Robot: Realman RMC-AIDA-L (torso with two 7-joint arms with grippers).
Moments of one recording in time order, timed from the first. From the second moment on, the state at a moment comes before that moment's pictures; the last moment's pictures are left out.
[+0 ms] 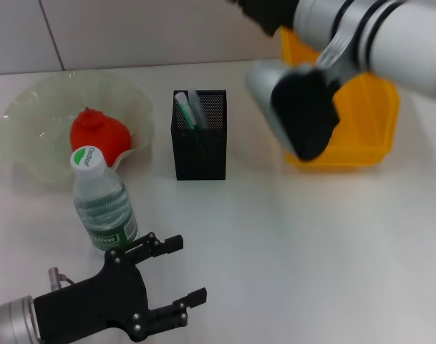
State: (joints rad) left arm -0.29 -2.08 1.33 0.37 1.31 1.57 -0.71; right arm 0.40 2.08 -1.81 -1.61 -2.90 -0.48 1.39
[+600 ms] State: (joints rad) left arm -0.29 -2.07 1.33 0.39 1.31 1.60 -0.70; right arm 0.06 2.08 -1.44 -1.71 -1.66 -0.75 1.34
